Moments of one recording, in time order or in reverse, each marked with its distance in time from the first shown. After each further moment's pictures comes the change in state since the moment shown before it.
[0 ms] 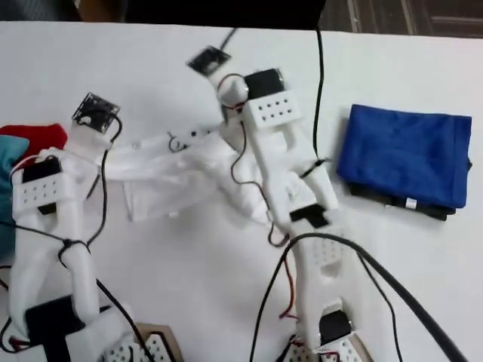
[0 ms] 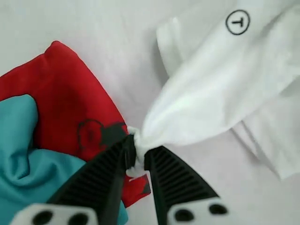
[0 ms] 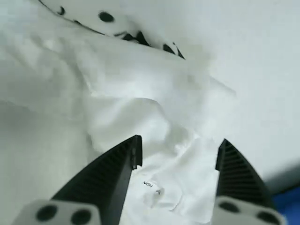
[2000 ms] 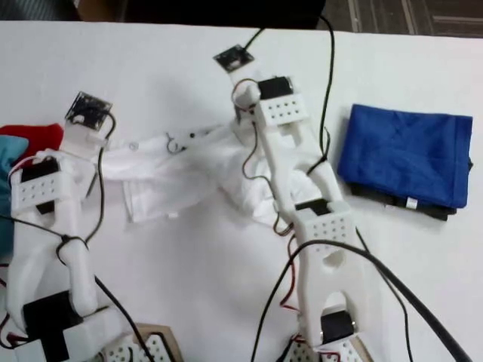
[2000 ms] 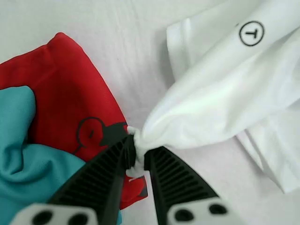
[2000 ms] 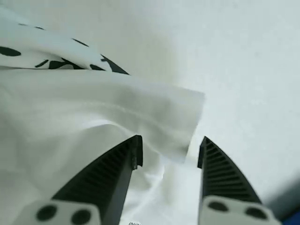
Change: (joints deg) left arm -0.7 1.1 0.3 -1.8 3.6; right arm 5.3 10.0 4.1 -13.0 -8.1
